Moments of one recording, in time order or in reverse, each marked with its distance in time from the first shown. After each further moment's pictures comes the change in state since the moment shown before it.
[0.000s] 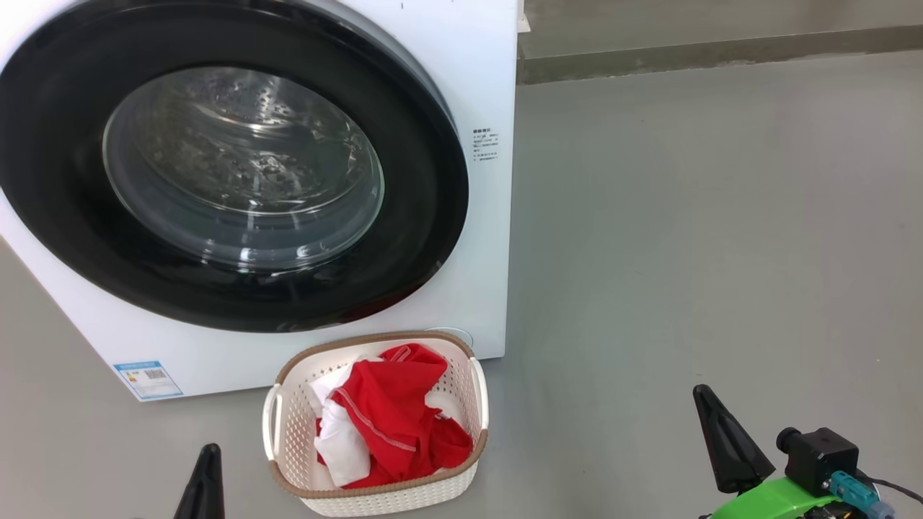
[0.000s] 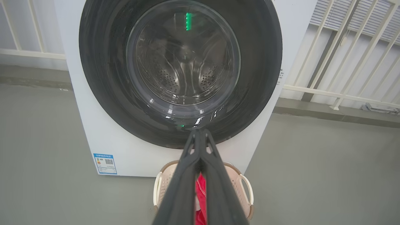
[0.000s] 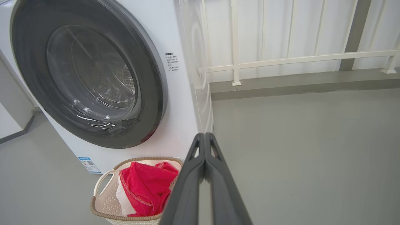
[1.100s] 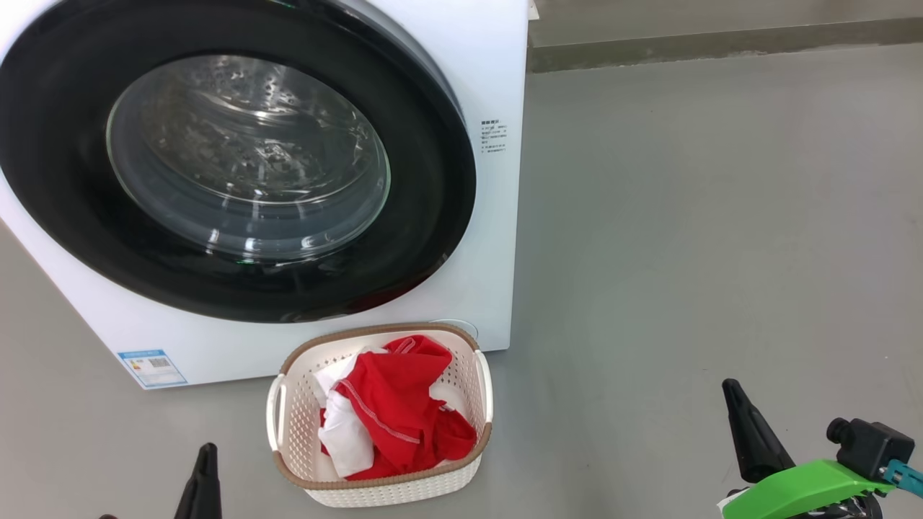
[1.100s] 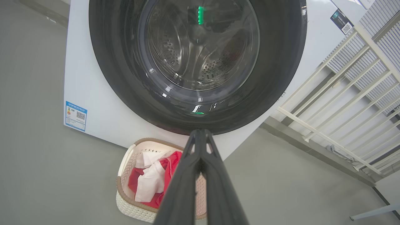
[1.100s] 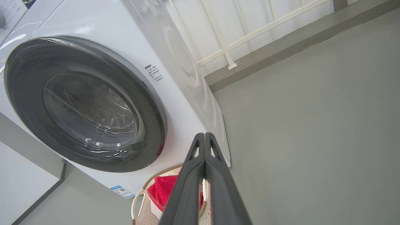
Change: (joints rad) left arm -0.031 0.000 -0.002 0.031 -0.372 -0.002 0.088; right arm -0.008 0.001 -0.048 -0.004 0.359 0.000 0.095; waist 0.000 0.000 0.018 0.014
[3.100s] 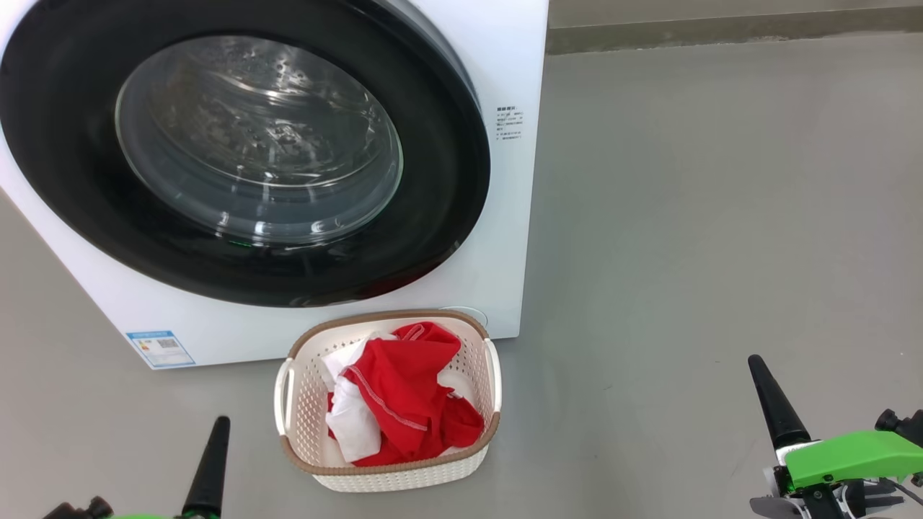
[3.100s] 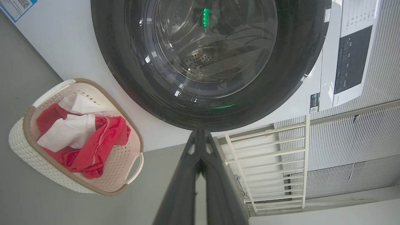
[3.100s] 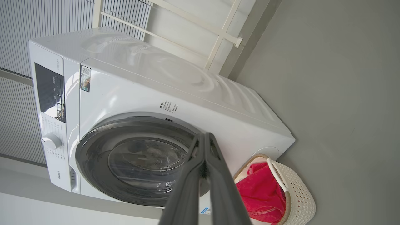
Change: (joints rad) left arm -0.093 0.004 -0.002 0.064 -0.668 -0.018 0.168; right arm -0.049 0.006 -0.085 -0.009 0.649 -0.003 0.175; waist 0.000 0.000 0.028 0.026
